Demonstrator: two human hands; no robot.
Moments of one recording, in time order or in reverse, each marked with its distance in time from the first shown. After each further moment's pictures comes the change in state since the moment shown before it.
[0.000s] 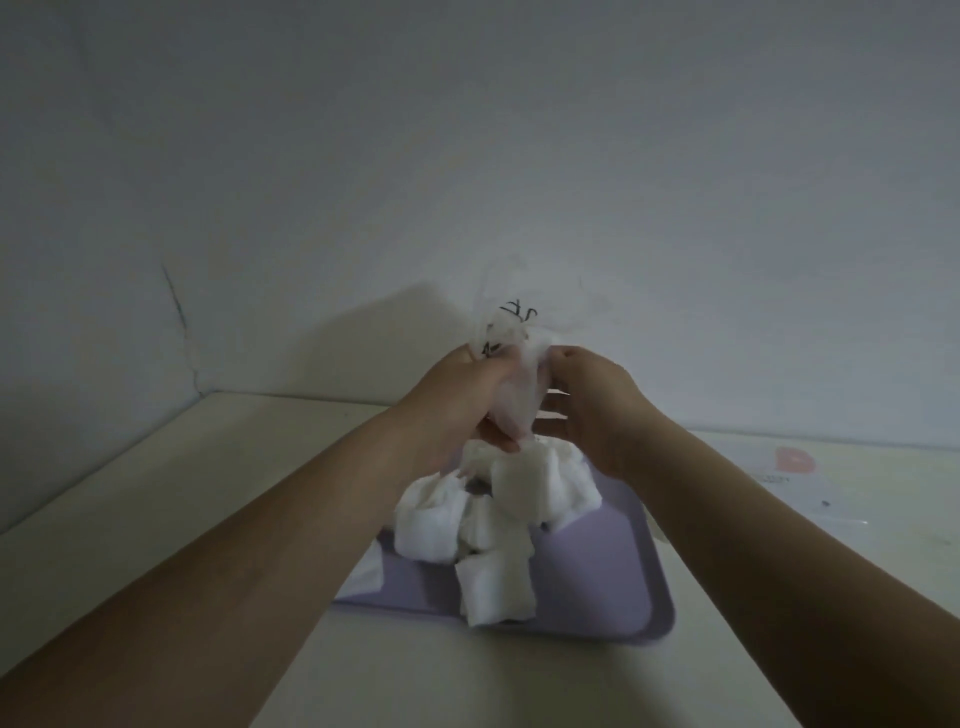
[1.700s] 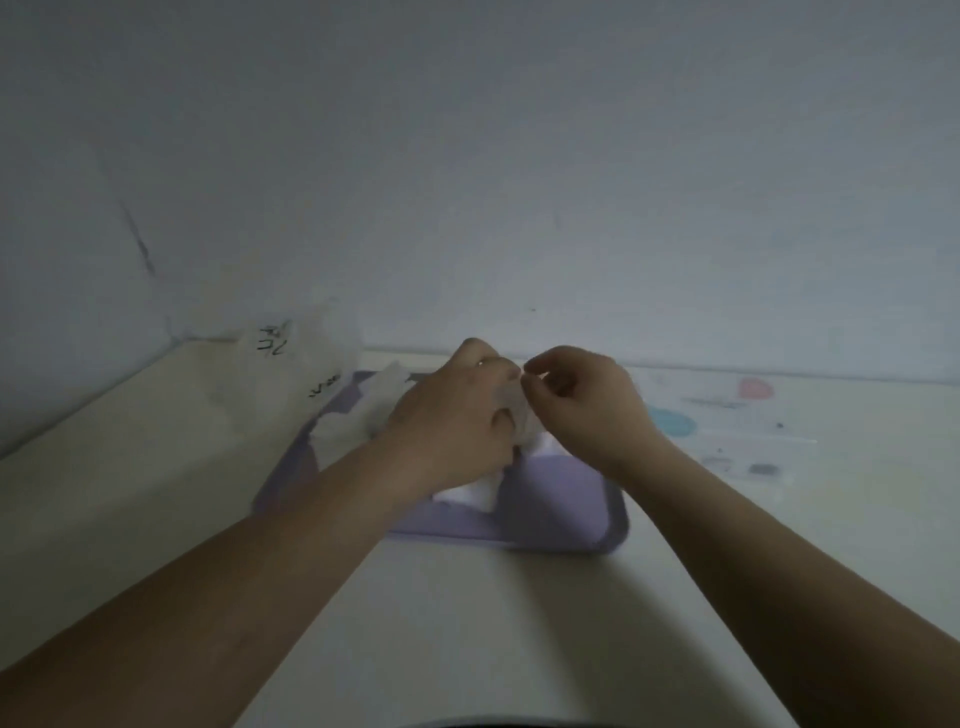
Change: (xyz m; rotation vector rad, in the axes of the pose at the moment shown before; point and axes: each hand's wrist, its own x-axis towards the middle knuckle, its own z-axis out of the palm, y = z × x) left_hand -0.044 -0.053 0.028 1.012 -0.020 0.378; right_hand -0.059 0.049 -0.034 -0.826 0.173 -0.357
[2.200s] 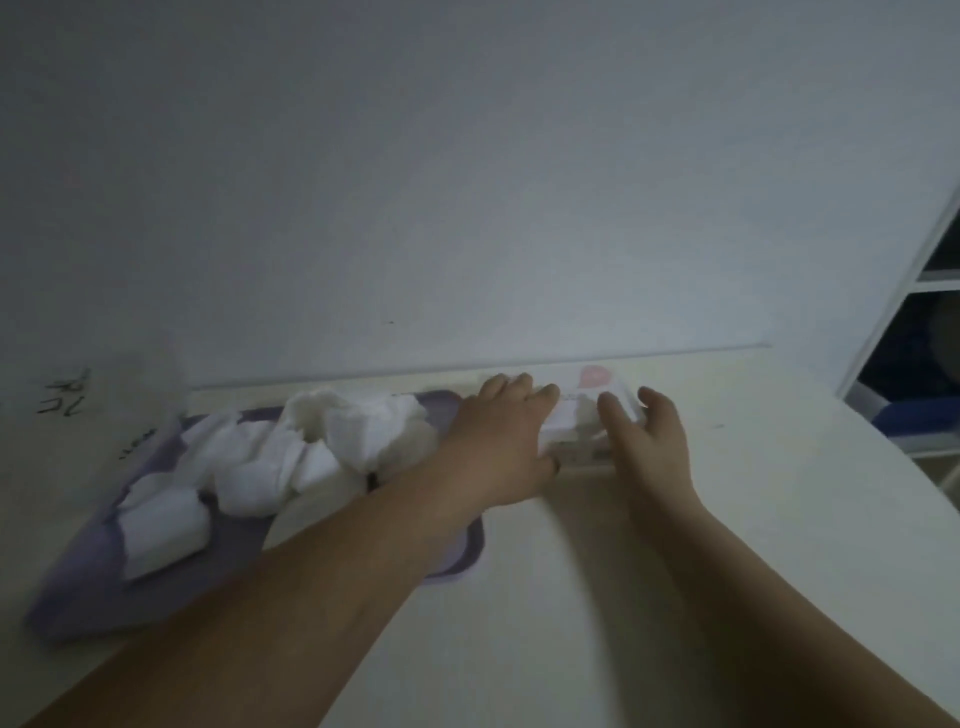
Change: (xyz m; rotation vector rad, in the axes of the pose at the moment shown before) left_hand 0.079 0.125 0.112 0.232 -0.252 0.273; right_hand -0.051 0.138 -0.097 0.318 0.447 0.555
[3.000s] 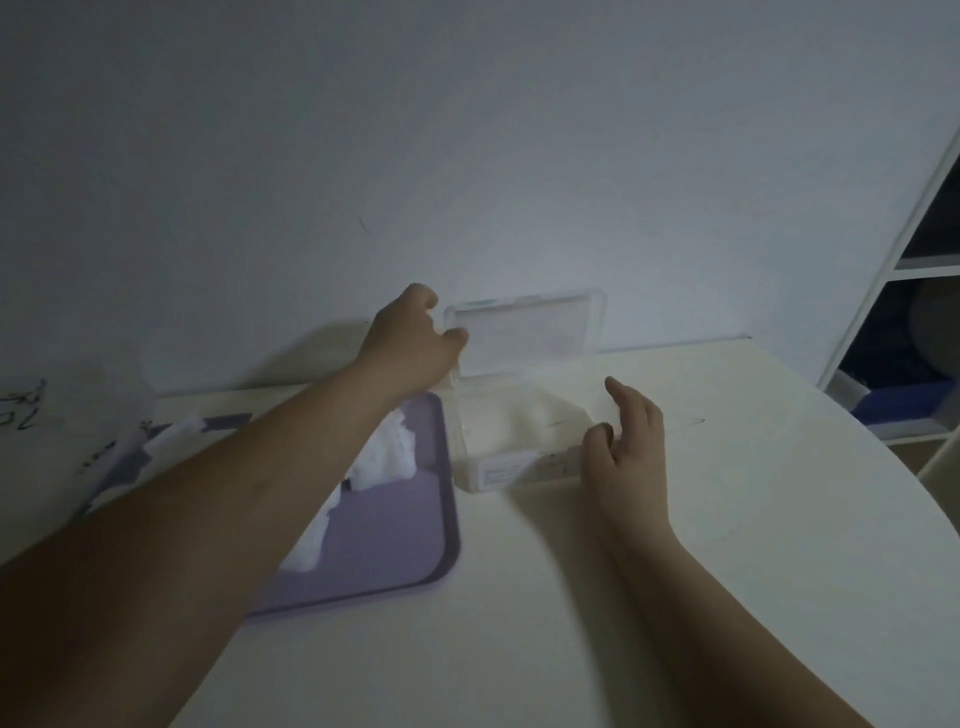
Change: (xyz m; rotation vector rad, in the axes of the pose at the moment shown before) left_hand 0.044 -0.064 -0.050 -0.537 0.310 -0.402; right_hand -0.003 0.024 0.006 -0.100 0.056 -0.259
